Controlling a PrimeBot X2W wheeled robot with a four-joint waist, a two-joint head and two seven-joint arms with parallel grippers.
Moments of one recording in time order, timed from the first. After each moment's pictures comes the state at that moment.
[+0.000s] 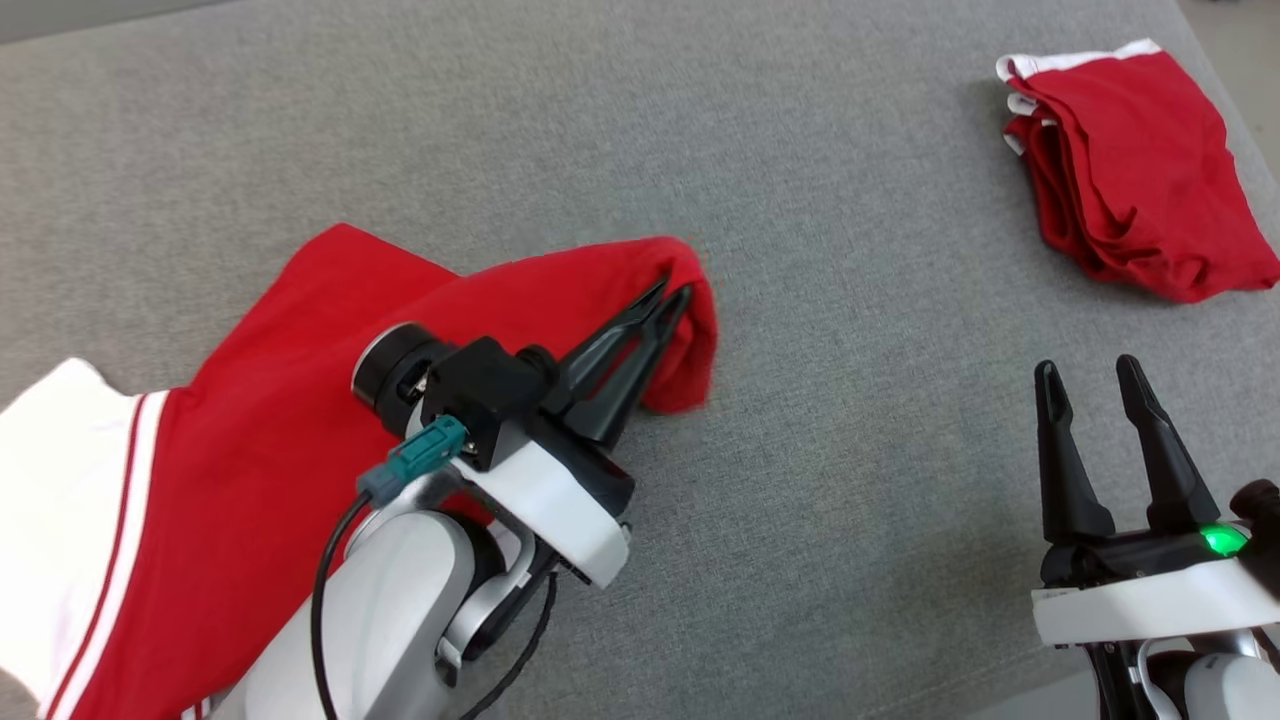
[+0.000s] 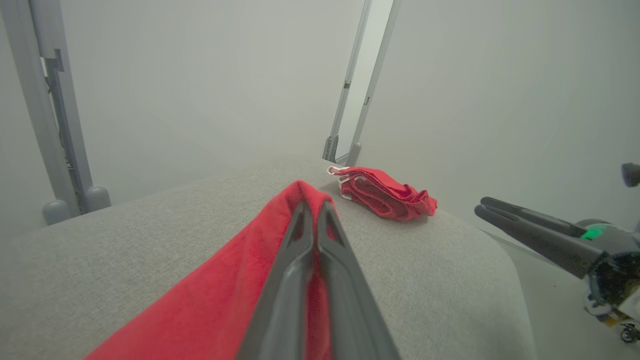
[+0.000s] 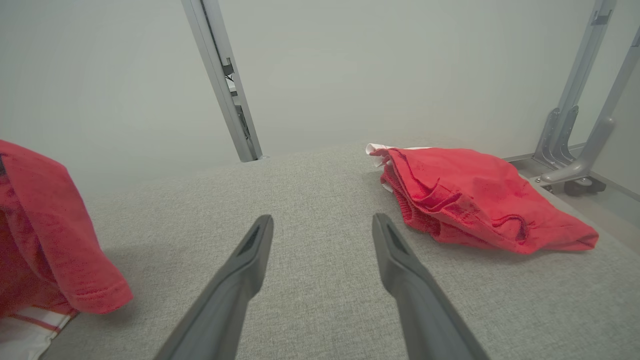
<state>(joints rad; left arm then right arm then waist) -0.48 0.20 -0.62 -0.04 -0.44 -0.04 -0.01 -0.06 -0.05 0.01 -0.08 0.32 0.13 -0.17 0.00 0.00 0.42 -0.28</state>
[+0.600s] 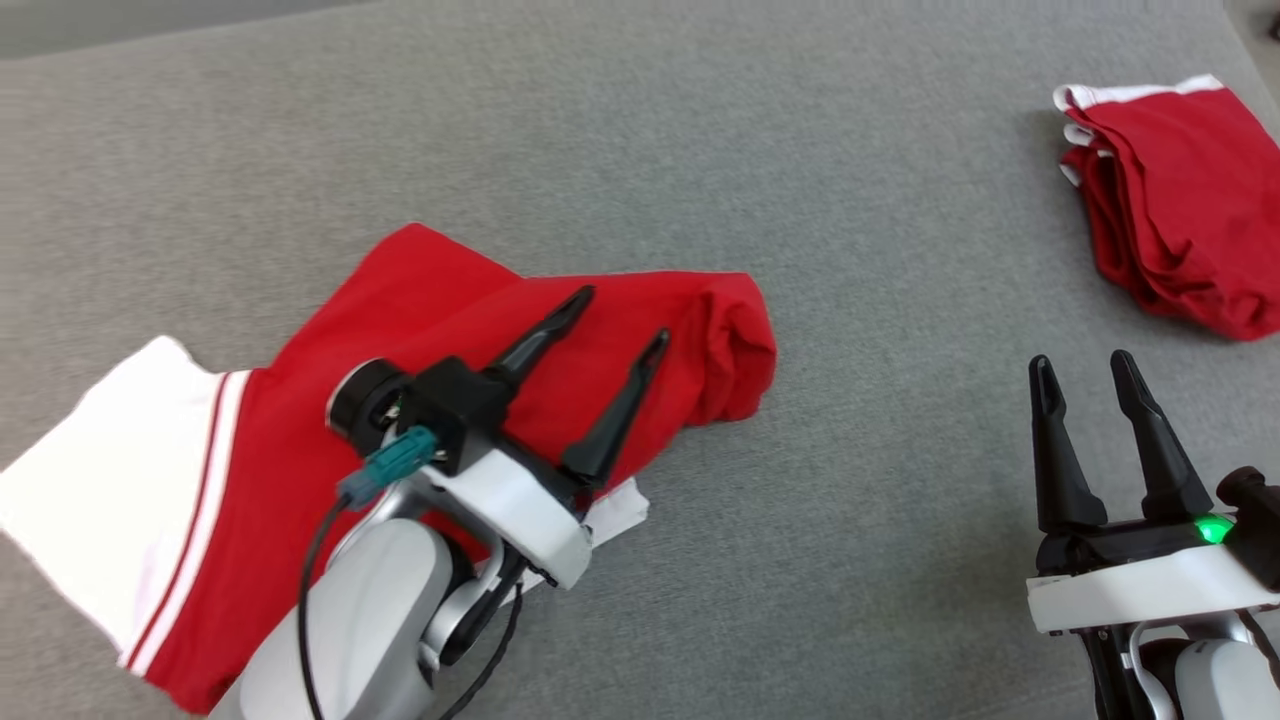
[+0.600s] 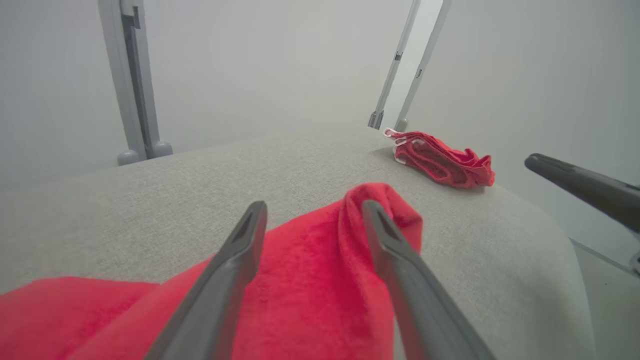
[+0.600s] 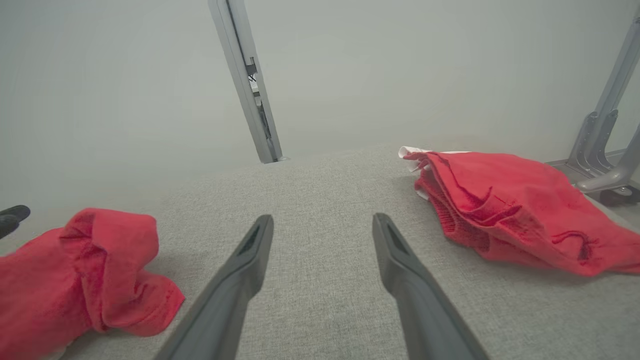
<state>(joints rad) -0.48 0.21 -0.63 0.16 -0.46 -0.06 -0.10 -0.10 -0.05 0.01 0.00 0.30 0.13 -0.18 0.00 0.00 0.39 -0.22</state>
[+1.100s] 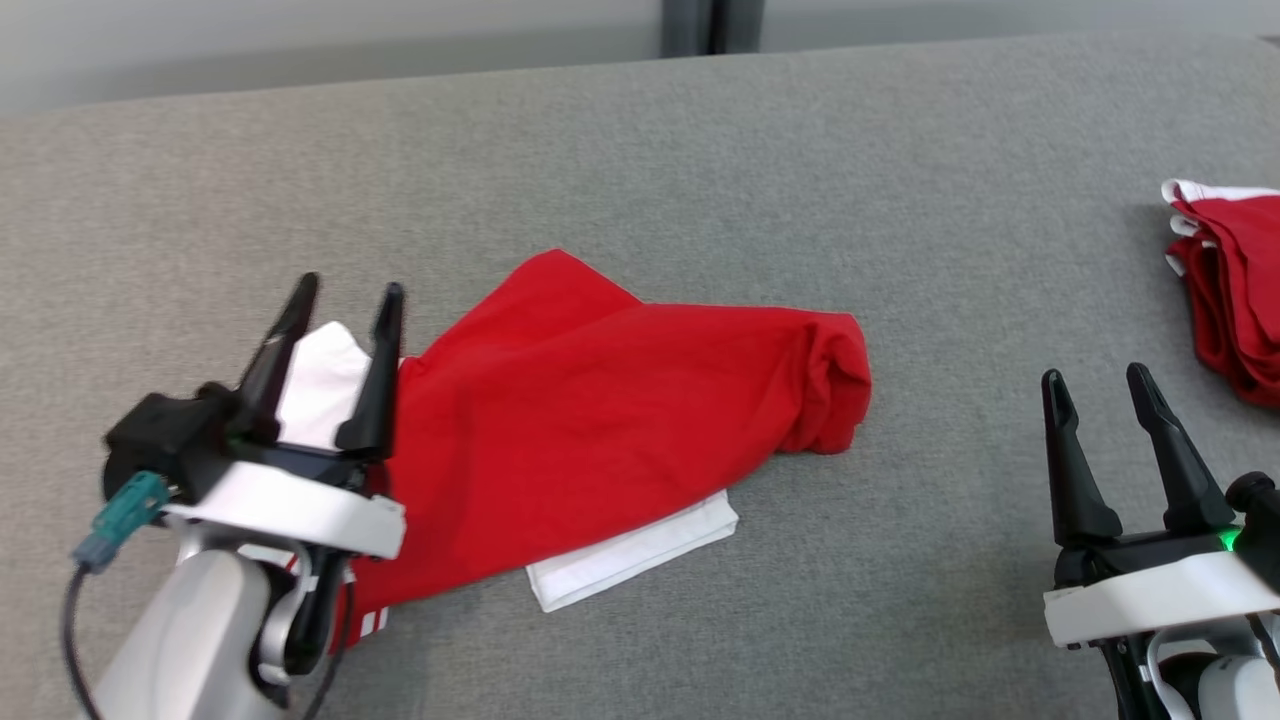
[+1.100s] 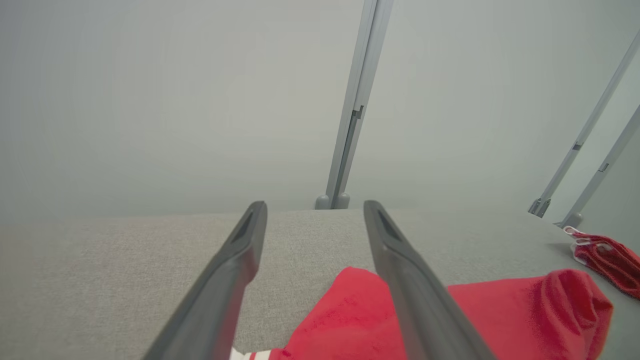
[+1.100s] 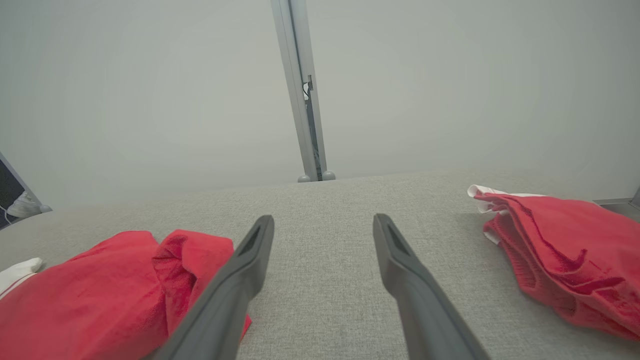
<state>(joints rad) -0.33 0.31 -0.36 0.13 -0.57 0.05 -0.24 -0.07 -0.05 -0.03 -0.05 0.24 0.13 -0.11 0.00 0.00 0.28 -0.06</state>
